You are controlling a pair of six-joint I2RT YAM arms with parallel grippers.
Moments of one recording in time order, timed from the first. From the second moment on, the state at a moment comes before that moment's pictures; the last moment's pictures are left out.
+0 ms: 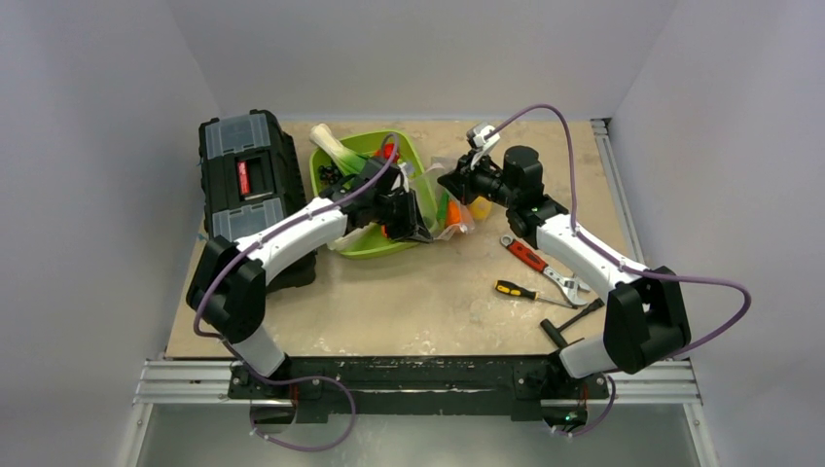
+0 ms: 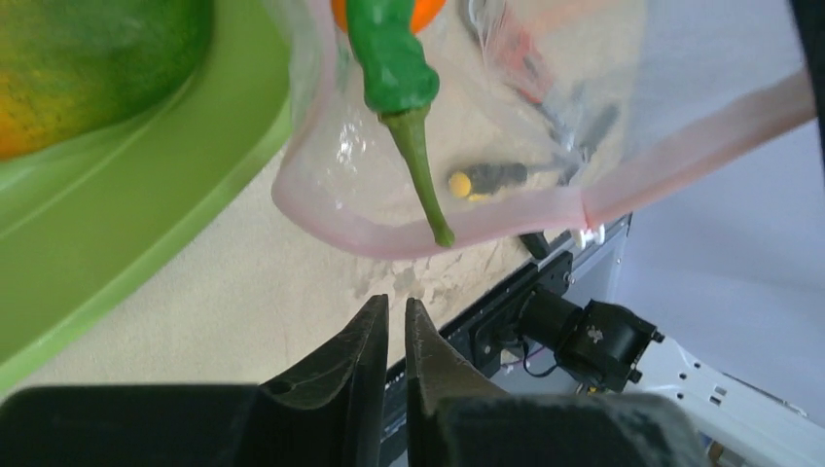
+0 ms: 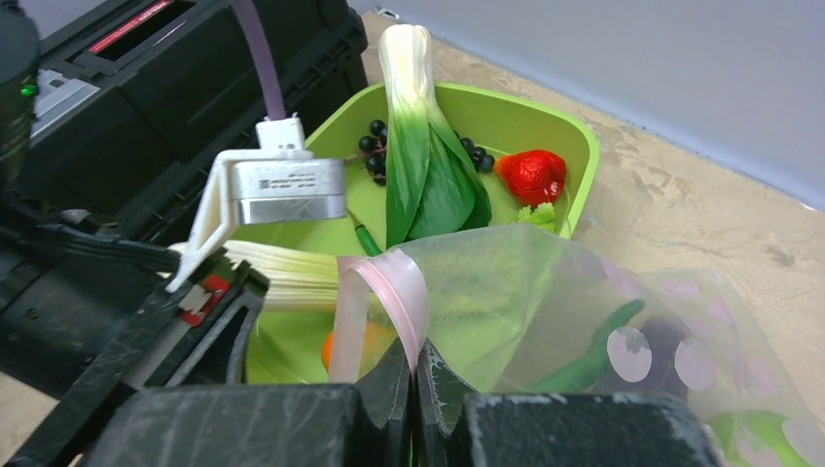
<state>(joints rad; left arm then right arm) -0.63 1.64 1.26 -0.45 0.40 -0.80 0.42 1.44 1.01 0.22 -0.44 0.07</state>
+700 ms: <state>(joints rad) -0.63 1.82 1.47 -0.41 0.34 -0.75 0.43 1.44 1.02 0.18 -0.31 0.10</state>
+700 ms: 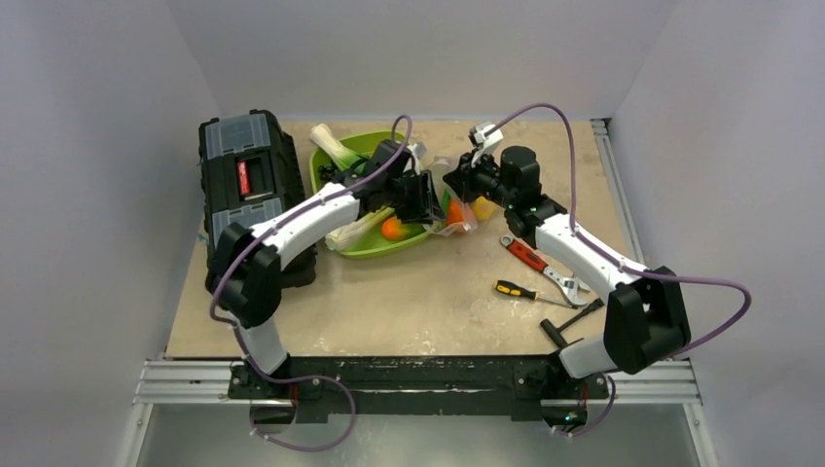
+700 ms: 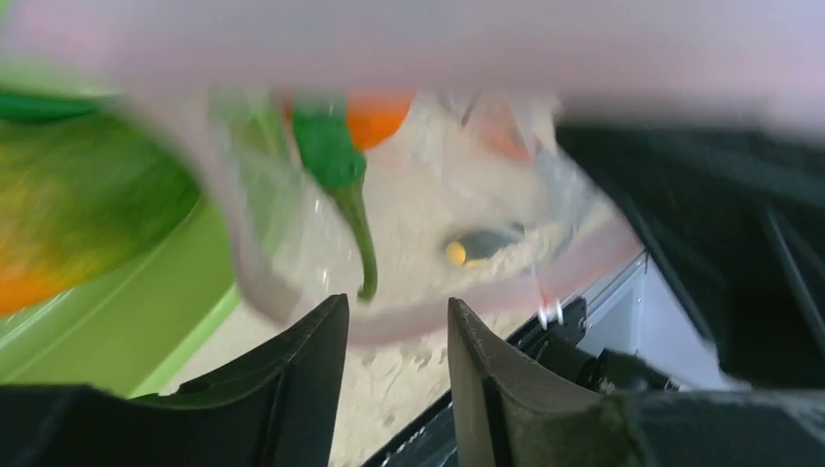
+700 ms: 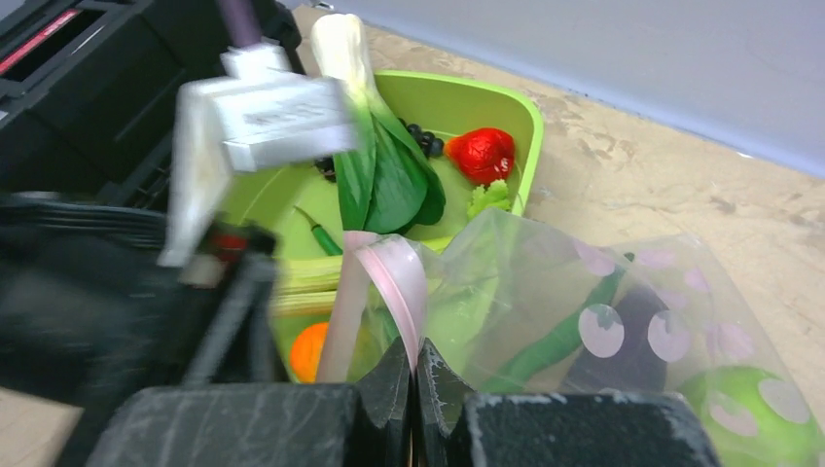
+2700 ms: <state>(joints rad) -0.30 1.96 1.51 -0.14 0.32 -0.64 0.40 1.45 1.05 0.11 0.05 0.26</state>
